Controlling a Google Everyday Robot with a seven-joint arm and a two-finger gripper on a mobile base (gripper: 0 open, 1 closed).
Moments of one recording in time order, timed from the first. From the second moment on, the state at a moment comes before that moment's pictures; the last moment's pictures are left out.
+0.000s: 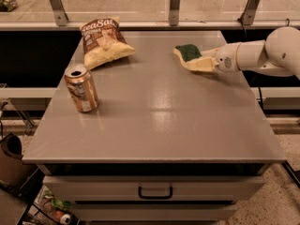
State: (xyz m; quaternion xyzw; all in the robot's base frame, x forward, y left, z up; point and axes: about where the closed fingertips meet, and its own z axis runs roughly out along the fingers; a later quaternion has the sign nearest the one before) arm 0.736 -0.179 0.837 -0.35 0.77 0.23 0.48
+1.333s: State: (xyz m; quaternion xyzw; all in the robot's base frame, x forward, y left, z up) arm 0.735 -0.208 0.853 -0.36 0.76 0.26 0.47
